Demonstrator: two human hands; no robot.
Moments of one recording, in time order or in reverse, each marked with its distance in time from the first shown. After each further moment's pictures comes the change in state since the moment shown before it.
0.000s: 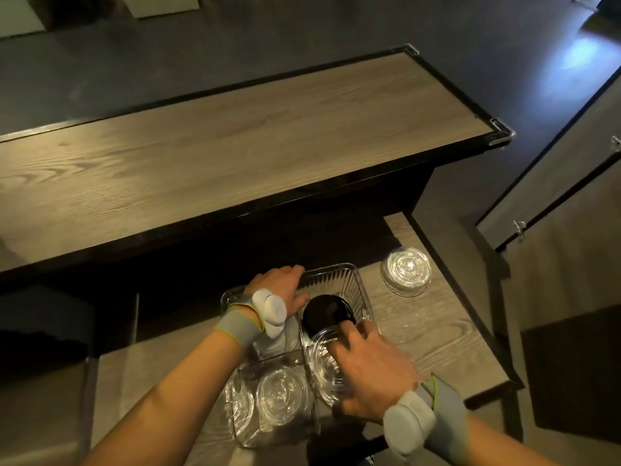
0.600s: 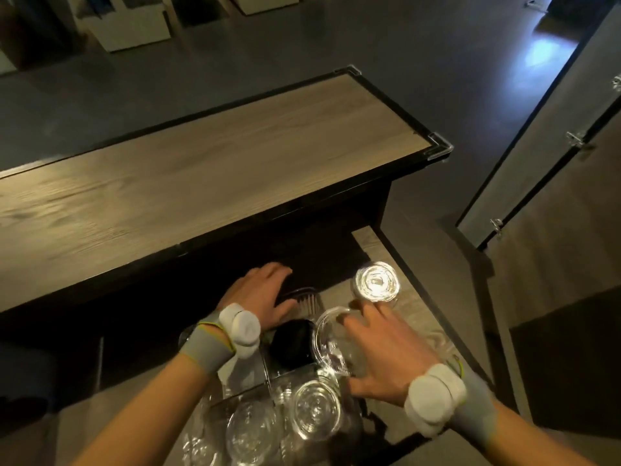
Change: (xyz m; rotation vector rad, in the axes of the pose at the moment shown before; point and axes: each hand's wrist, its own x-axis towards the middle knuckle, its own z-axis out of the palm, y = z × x) left_hand 0.011 0.043 -0.041 0.014 0.138 0.135; right_hand -0.020 0.085 -0.028 0.197 0.165 0.108
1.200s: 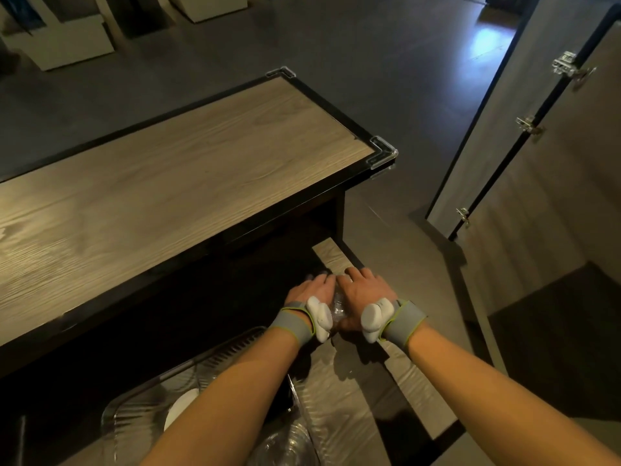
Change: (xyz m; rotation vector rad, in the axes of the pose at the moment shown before) left_hand 0.156 0.105 0.073 0.036 -0.246 0.112; right_hand 0.132 0.141 0.033 -0.057 0.041 0.219
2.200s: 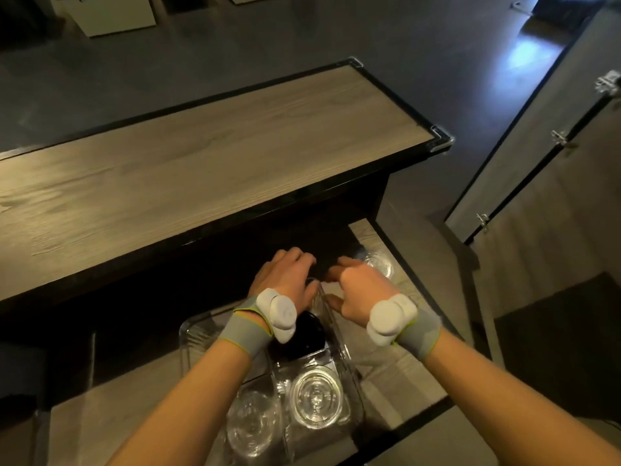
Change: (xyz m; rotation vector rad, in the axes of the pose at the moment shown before) left_hand -0.167 -0.063 -0.025 -0.120 0.391 -0.066; right_hand -0.091 -0.123 -0.055 0.103 0.102 -0.181
